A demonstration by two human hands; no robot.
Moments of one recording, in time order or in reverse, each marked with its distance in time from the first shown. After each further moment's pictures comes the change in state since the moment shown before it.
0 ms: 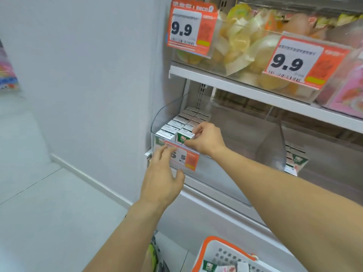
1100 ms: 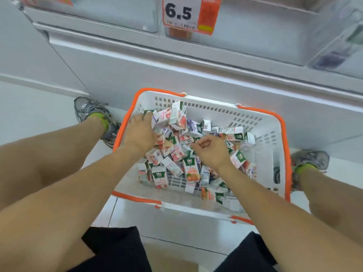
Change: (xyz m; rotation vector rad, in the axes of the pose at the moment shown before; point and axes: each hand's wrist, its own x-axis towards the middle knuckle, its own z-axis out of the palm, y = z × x) left_hand -0.229 -0.006 0.161 0.613 -0.712 -0.044; right_hand -0.397 0.300 -0.010 0.254 -0.120 0.609
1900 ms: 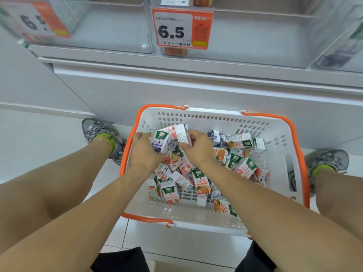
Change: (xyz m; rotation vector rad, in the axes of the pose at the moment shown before) left_hand -0.014 0.009 -0.008 -0.411 0.012 -0.237; right_hand 0.037 -0.049 0.044 -0.026 -0.001 -0.050
